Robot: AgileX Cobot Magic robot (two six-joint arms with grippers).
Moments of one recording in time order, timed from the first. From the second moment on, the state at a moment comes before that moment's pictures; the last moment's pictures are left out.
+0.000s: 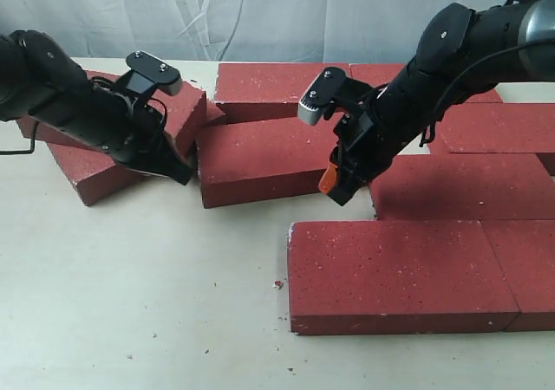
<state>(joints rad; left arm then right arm) -0.30 1.82 -1.03 -0.71 0.47 0.96 0.37 1.91 -1.22 0.58 0.78 -1.14</state>
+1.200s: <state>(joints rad) -0.37 1.84 -1.03 -1.08 0.10 1.36 0.37 1.91 -1.22 0.61 0.73 -1.15</state>
